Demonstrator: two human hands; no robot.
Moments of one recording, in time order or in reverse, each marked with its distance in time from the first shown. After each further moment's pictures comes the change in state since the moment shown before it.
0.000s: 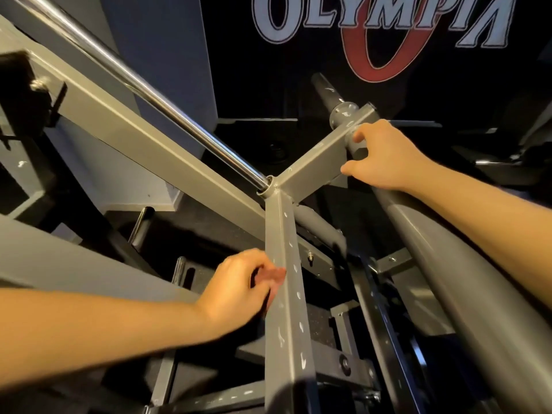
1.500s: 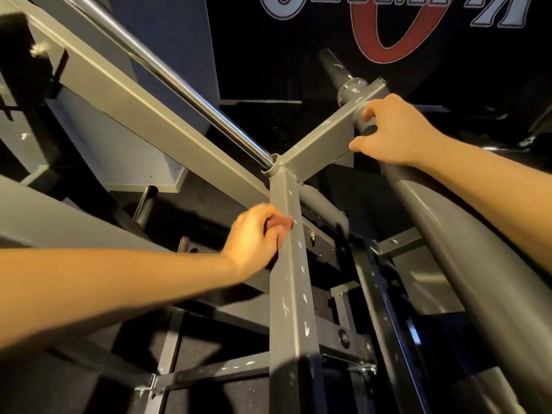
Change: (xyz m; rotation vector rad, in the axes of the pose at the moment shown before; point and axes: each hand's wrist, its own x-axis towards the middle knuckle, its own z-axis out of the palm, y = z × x) left_hand 0.031 -0.004 0.010 -0.097 0.129 -0.070; right_hand 0.004 0.003 0.001 -0.048 -0.032 -0.026
